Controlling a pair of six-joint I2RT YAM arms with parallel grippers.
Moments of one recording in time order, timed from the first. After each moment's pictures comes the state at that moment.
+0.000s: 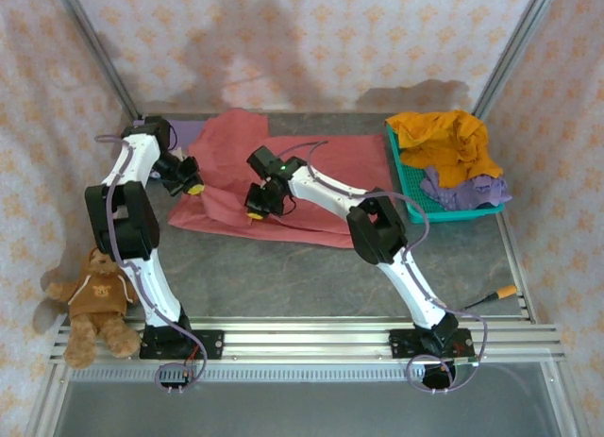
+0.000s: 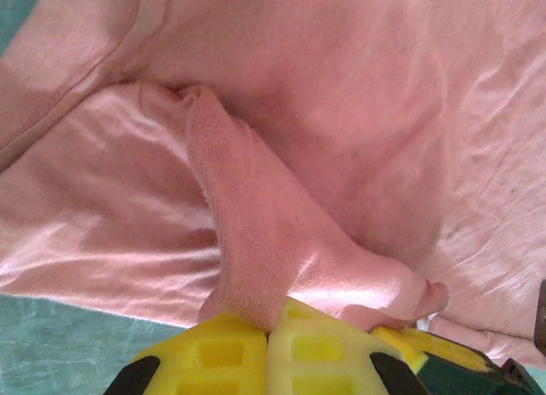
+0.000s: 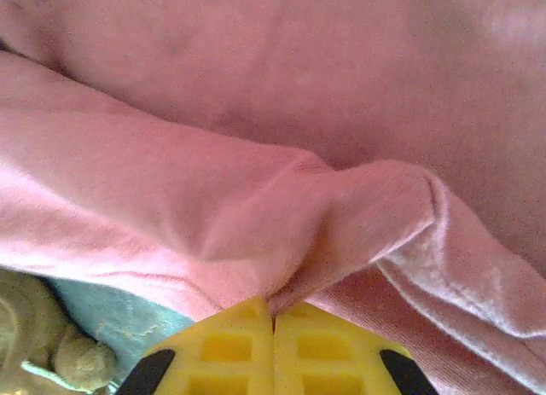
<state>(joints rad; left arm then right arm) 0.22 1.99 1.68 -1.18 0.39 -0.39 0.80 2.41 2.12 -0.83 -0.39 1.03</state>
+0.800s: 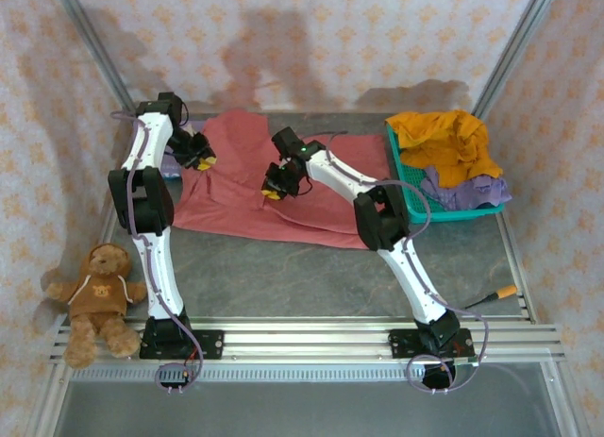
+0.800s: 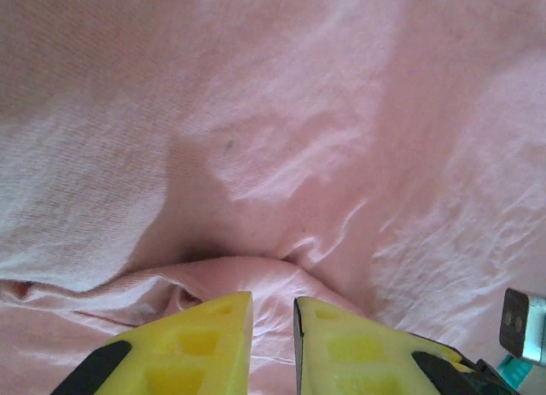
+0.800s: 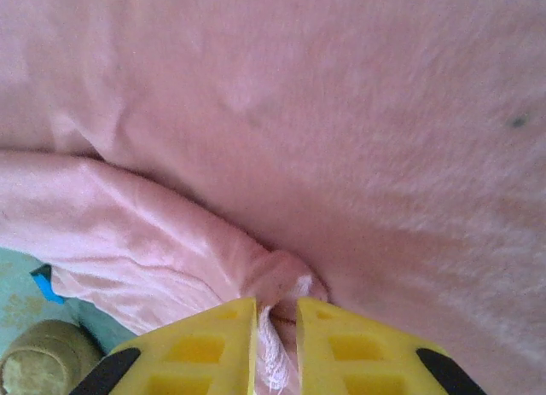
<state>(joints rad) 0.17 2.31 2.17 -1.29 0.42 -0.48 0.65 2.51 2.24 -0.83 -0.47 0.96</state>
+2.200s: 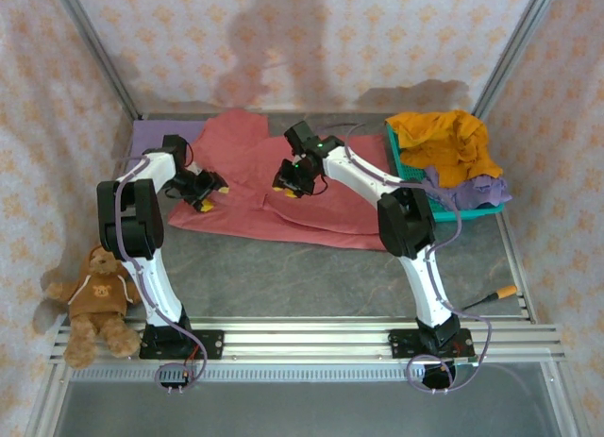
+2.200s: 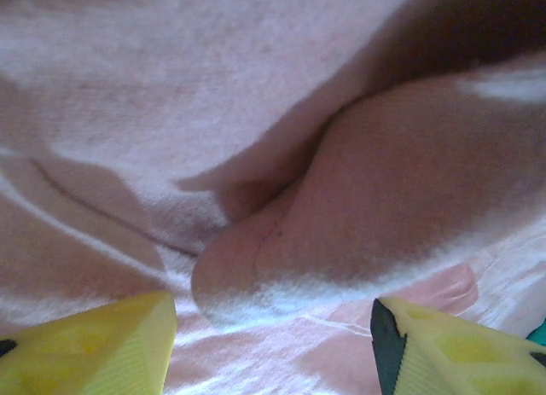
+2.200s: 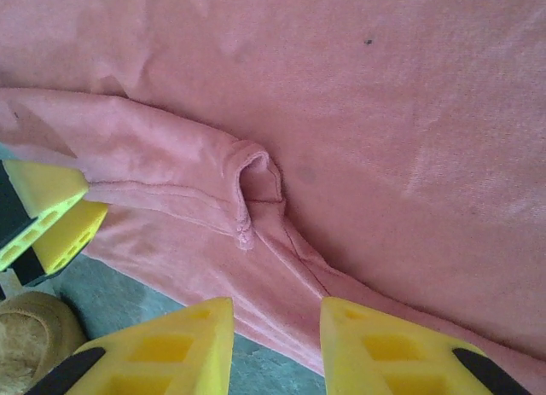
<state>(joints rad) 0.16 1.98 1.39 -0.82 0.50 -0.57 0.63 2.24 1.96 -0.82 -0.38 0.90</state>
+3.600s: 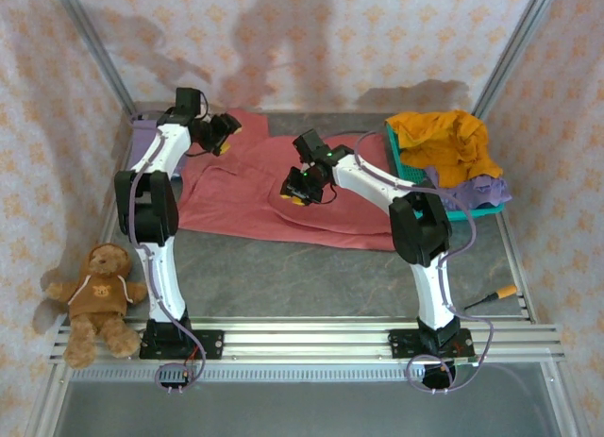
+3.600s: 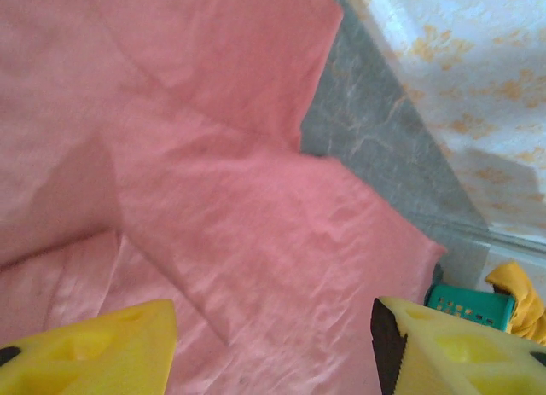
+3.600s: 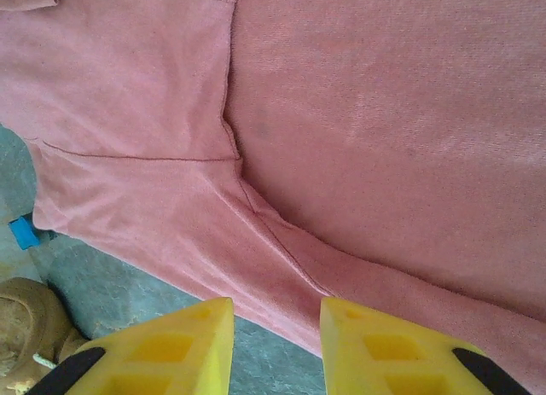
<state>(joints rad) 0.06 2.13 1.83 -0.62 0.47 -0.83 0.63 2.10 1.73 -0.73 -0.37 0.90</state>
